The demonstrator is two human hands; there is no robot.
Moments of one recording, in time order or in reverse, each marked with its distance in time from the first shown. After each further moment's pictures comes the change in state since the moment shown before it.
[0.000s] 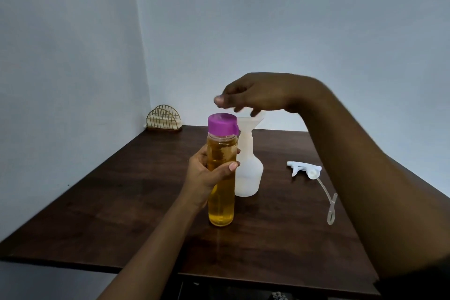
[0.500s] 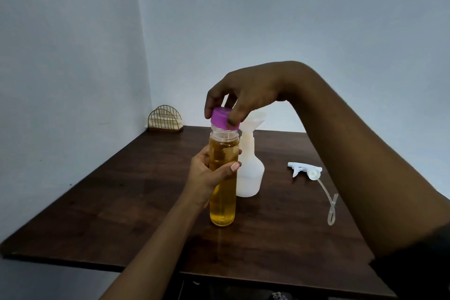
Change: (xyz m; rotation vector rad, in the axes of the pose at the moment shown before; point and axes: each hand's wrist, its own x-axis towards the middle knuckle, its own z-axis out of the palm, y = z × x) left_hand 0.000 0.001 0.000 -0.010 0.017 -0.019; right_hand 0.014 -0.019 -0.010 -0.083 -0.208 -0.150
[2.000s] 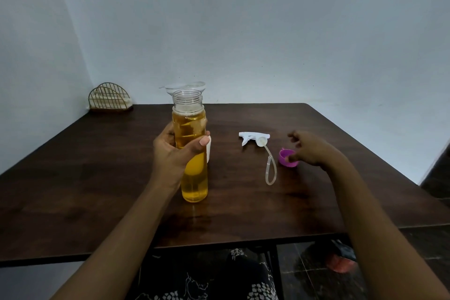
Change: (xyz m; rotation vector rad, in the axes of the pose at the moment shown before) left_hand -0.018 -0.003 0.058 -0.089 -0.008 0.156; right_hand -0.149 0.219 0.154 0.246 0.400 0.835
